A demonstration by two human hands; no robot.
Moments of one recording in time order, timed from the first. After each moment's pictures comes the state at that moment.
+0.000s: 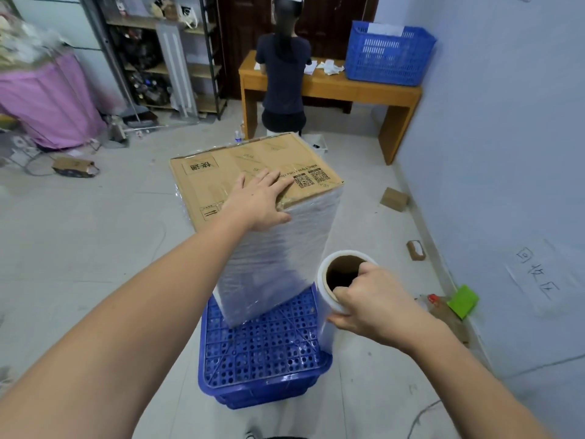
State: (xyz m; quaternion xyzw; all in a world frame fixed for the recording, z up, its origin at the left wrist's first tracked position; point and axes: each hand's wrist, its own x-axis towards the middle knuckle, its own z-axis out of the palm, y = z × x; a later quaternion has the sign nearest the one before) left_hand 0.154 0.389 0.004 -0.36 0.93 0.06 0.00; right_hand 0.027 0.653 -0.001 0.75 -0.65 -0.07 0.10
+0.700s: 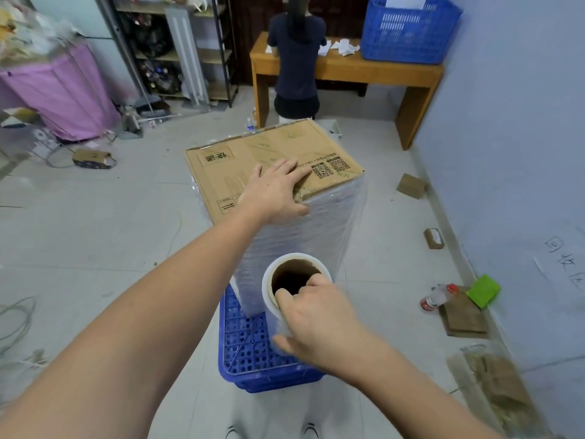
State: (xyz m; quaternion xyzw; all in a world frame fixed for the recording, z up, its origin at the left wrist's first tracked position) left_hand 0.157 0.382 -0.001 -0.34 0.94 0.07 -0.04; right_hand 0.139 0.625 -0.005 0.78 -0.63 0.02 0.02
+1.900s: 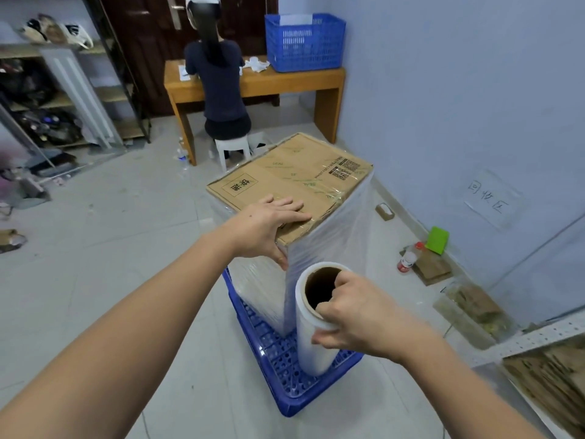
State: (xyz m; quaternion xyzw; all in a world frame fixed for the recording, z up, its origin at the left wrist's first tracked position) left_hand 0.283 0.293 0.002 0.03 0.99 0.11 0.00; right_hand 0.251 0.561 0.009 0.69 -0.72 -0.02 0.01
